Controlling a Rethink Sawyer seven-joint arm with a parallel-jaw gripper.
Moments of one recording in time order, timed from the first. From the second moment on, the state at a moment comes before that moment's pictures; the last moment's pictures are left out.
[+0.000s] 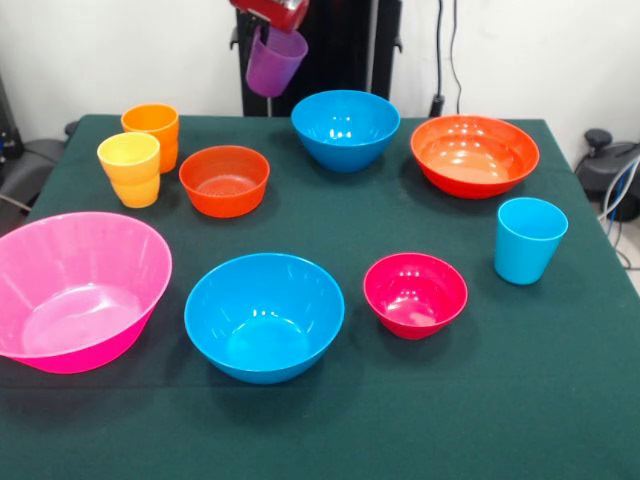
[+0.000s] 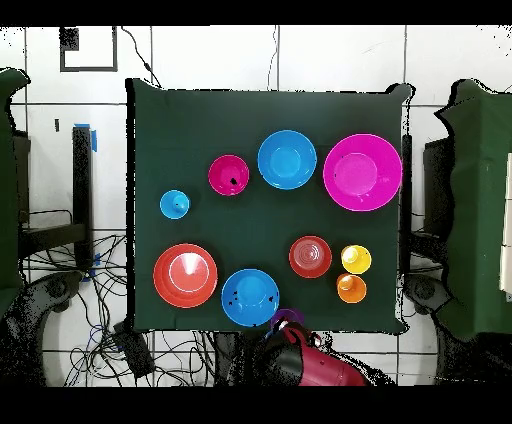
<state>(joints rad) -0.29 -0.67 -0.37 2.28 -0.20 -0.02 1.85</state>
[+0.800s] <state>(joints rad) -0.29 -0.62 -0.37 2.15 -0.20 -0.02 1.85</state>
